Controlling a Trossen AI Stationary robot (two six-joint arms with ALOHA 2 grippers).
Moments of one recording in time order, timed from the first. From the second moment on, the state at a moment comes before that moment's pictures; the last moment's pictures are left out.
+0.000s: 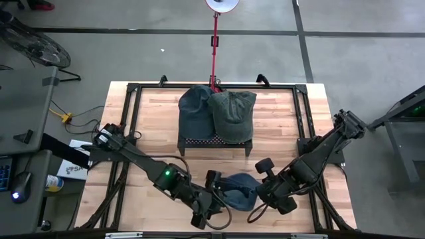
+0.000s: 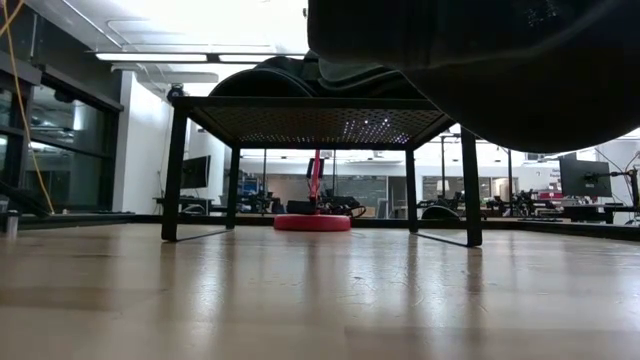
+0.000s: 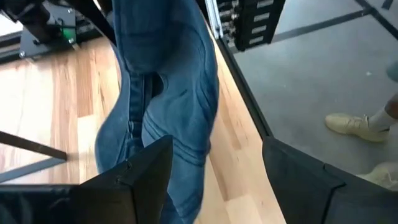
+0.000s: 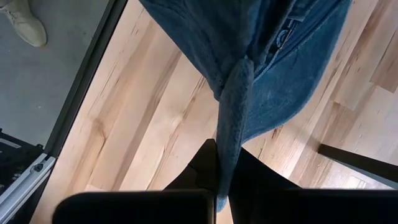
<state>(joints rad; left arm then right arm) -0.56 1.90 1.88 -0.67 -0.24 -0.14 0.69 1.59 1.49 -1.17 0.10 0.24</state>
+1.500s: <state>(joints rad) -0.56 1.95 1.88 -0.74 -0.31 -0.27 0.68 1.56 1.49 -1.08 0.15 0.31</state>
